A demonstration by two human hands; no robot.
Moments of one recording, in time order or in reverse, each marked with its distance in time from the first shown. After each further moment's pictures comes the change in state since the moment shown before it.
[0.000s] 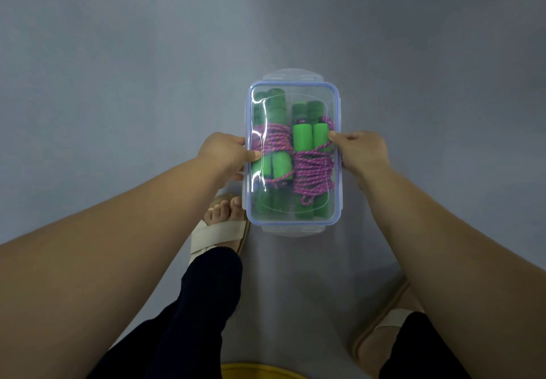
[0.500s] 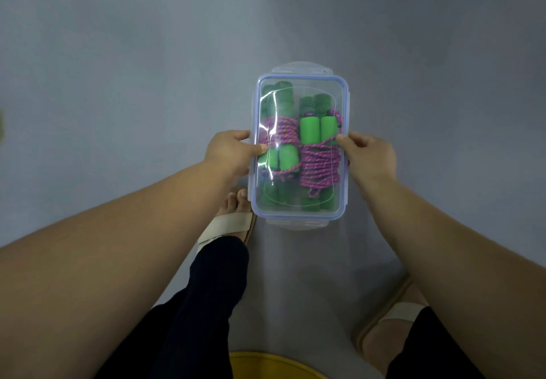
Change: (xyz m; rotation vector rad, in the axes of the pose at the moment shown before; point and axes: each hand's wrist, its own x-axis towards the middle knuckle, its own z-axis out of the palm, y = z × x) left_hand -0.007 -0.016 0.005 -0.127 0.090 0.029; right_hand -0.019 0.020 0.003 0.034 0.052 -0.011
